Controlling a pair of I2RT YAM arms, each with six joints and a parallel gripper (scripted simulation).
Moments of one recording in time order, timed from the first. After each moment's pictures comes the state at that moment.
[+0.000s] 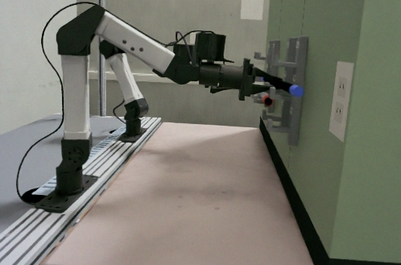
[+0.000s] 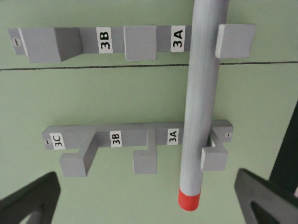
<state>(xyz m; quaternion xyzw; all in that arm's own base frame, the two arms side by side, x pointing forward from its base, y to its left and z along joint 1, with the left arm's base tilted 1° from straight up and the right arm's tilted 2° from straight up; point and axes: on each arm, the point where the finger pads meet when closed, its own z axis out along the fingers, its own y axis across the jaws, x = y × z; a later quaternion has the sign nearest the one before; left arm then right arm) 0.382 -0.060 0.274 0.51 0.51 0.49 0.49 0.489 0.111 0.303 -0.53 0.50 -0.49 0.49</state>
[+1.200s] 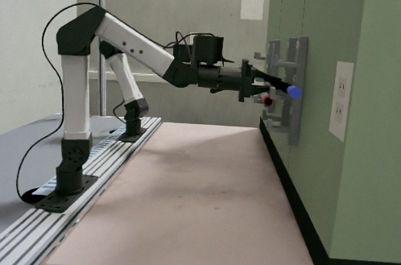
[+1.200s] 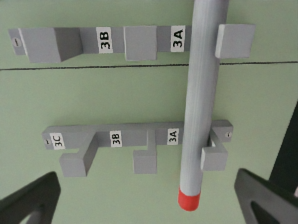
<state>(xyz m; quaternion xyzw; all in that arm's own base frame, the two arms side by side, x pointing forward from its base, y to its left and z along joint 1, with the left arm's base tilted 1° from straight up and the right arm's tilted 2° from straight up) 0.382 -0.060 0.274 0.51 0.51 0.49 0.49 0.487 0.110 0.302 -0.52 0.49 -0.49 0.50</state>
